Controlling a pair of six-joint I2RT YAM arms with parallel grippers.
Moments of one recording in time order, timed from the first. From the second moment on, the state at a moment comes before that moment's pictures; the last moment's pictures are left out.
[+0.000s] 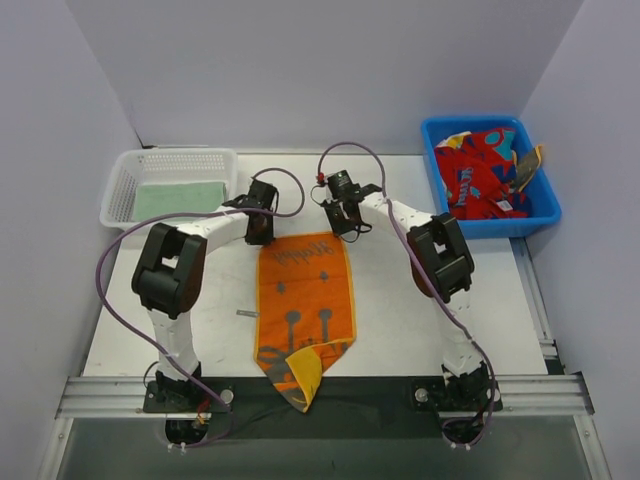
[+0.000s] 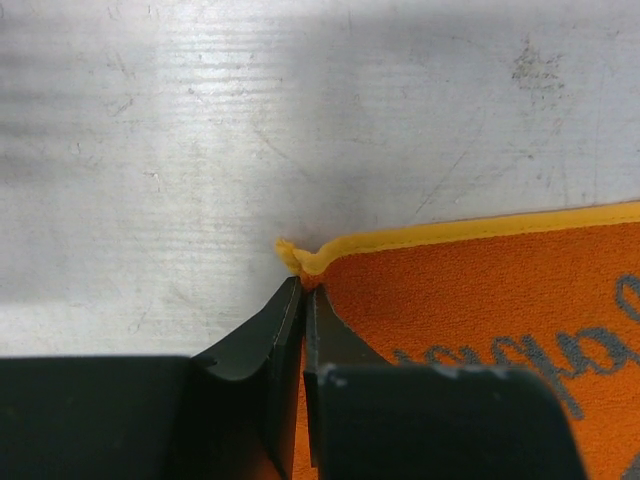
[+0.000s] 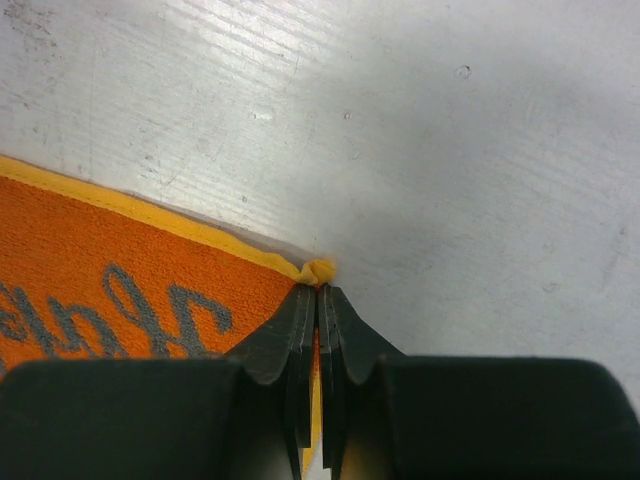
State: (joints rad) left arm -0.40 1.96 1.31 -0.41 -0.20 -0.38; right arm 0.54 2.21 1.67 -0.51 0.02 0.09
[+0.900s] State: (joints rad) left arm -0.54 1.19 1.44 -0.17 -0.14 -0.04; right arm 0.53 1.36 1.62 -0.37 0.06 0.02
